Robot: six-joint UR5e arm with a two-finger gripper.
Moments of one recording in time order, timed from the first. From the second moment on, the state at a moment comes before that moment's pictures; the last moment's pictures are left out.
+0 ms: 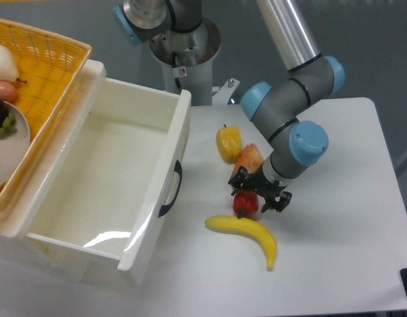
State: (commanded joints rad) arm 2.65 -2.09 -1.68 -1.11 1.30 1.08
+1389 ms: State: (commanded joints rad) arm 2.69 -2.05 -1.39 -1.28 1.51 1.26
